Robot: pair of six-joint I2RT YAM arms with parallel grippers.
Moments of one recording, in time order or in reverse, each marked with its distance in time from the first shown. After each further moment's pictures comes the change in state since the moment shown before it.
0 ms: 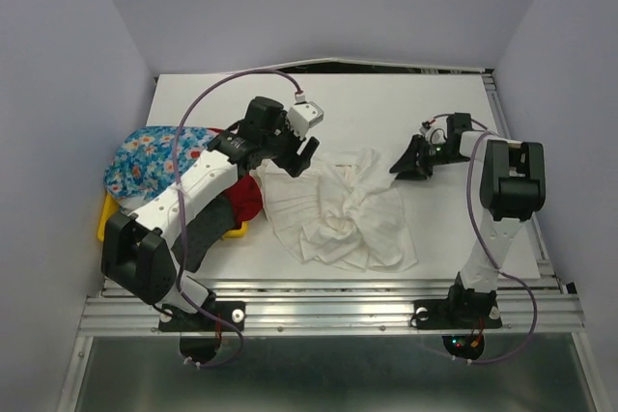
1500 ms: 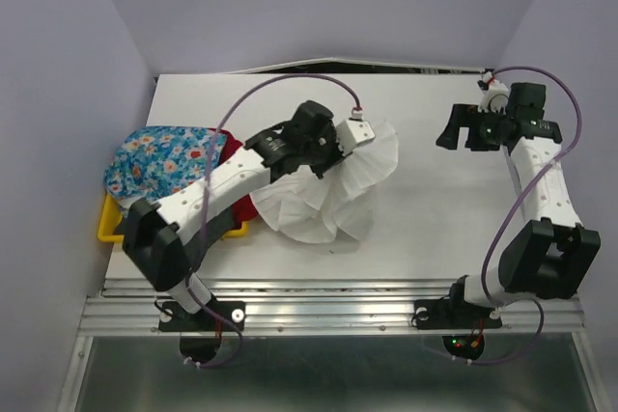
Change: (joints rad) left arm -0.214 0.020 0.201 -0.101 -0.077 0.153; right arm -0.088 -0.616 0.073 -0.192 0.446 -0.308
